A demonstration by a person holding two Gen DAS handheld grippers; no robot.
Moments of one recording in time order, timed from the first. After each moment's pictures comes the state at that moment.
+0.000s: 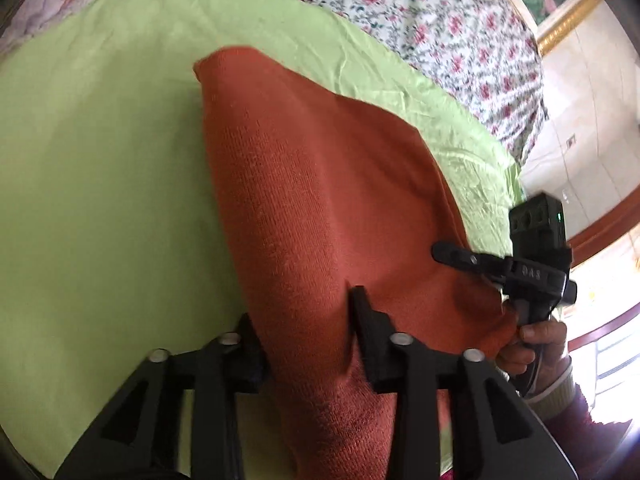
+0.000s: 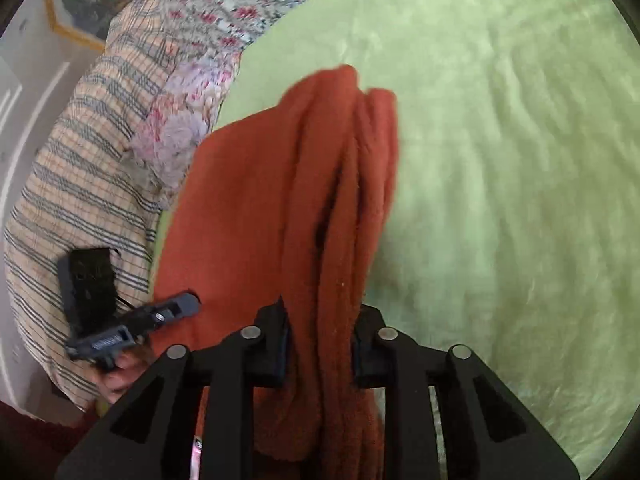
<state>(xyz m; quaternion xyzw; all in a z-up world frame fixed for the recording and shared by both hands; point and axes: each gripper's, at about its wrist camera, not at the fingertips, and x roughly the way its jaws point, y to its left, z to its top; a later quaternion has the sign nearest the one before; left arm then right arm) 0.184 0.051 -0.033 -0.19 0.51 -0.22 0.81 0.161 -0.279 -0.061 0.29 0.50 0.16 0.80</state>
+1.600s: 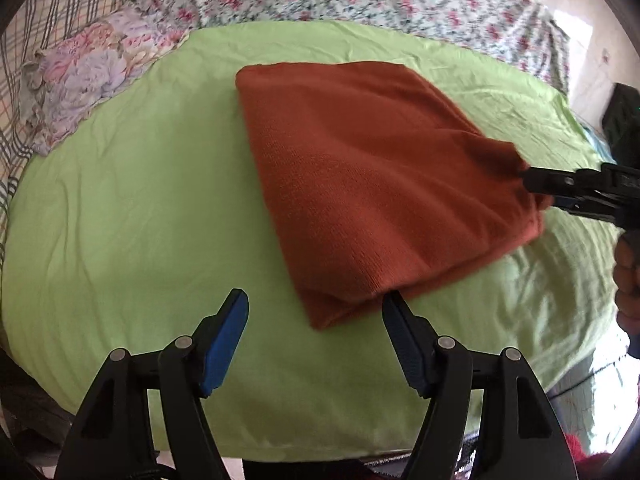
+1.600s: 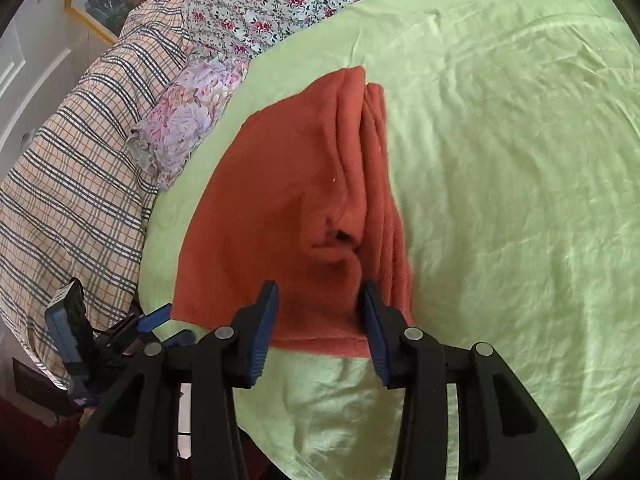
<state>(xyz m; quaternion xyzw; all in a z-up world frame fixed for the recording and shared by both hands) 0.022 0.007 -0.023 0.00 0.47 -0.09 0.88 0.051 -0.244 -0.011 0.22 0.47 0.11 0.85</state>
